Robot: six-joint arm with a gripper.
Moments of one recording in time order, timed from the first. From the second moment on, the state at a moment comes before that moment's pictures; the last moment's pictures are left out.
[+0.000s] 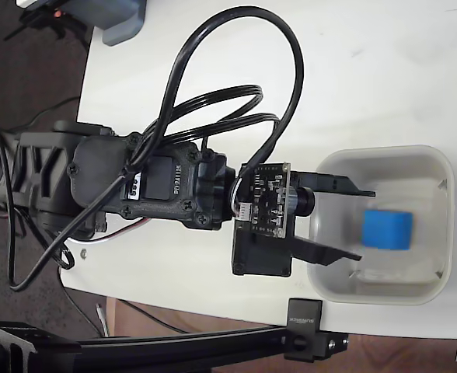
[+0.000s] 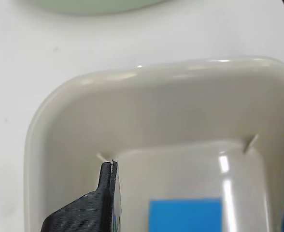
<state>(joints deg) 8.3 64.3 65.9 41.4 -2.6 7.6</state>
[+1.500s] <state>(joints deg) -3.2 173.4 172.7 44.9 1.4 1.2</state>
